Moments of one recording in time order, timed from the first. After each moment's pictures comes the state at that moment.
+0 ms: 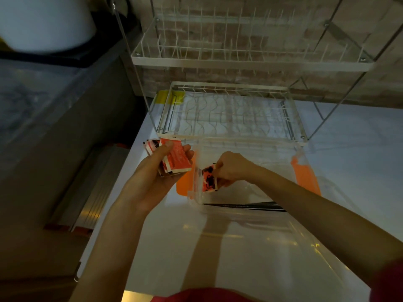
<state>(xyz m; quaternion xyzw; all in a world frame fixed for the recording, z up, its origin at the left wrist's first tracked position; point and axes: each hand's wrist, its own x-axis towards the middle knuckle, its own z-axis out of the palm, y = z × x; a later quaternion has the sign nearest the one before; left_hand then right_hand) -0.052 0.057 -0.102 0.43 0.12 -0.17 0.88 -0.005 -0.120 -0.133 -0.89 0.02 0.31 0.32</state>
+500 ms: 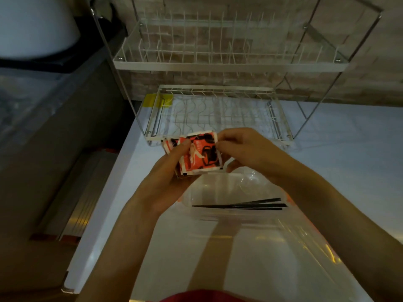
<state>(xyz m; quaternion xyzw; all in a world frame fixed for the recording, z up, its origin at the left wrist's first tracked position) -0.053 0.013 -0.093 0.46 0.03 -0.25 0.85 -0.044 -0.153 -0.056 -0.80 -0.05 0.16 0.57</state>
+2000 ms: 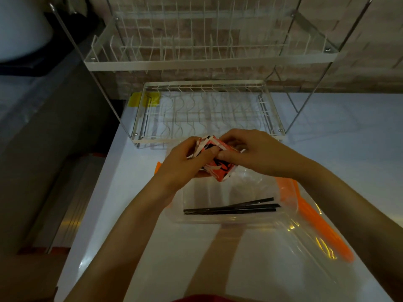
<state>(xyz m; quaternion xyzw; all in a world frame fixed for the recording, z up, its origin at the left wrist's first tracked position) -0.033 -0.023 -0.088 0.71 -0.06 -0.20 0.67 -0.032 -0.194 -0.071 -0.92 -0.14 0.10 0.36</state>
